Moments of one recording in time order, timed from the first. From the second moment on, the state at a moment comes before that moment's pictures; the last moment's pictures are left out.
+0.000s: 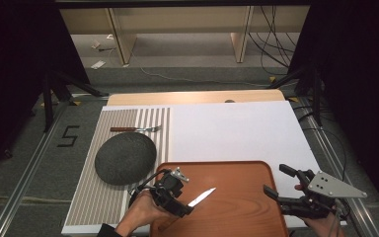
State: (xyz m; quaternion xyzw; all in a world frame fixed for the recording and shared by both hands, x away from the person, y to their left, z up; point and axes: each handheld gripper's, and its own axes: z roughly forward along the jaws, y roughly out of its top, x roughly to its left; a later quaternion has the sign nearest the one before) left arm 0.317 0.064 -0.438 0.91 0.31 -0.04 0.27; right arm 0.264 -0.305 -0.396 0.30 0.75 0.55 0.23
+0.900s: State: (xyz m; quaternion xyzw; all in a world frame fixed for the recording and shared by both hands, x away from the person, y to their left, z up) left arm 0.312 0.031 -0.459 0.94 0.24 -0.05 0.24; right arm 0.264 -0.305 -0.396 0.30 0.75 0.55 0.23
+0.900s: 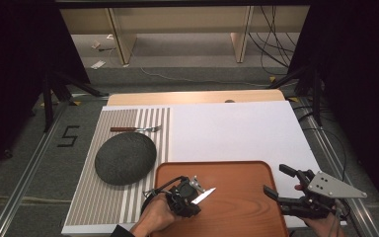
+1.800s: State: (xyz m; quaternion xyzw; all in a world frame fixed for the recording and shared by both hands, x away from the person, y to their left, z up) left arm 0.322 0.045 -0.463 0.94 0.28 -0.04 0.22; right arm 0.263 -0.306 -0.395 0.30 0.74 0.55 0.23
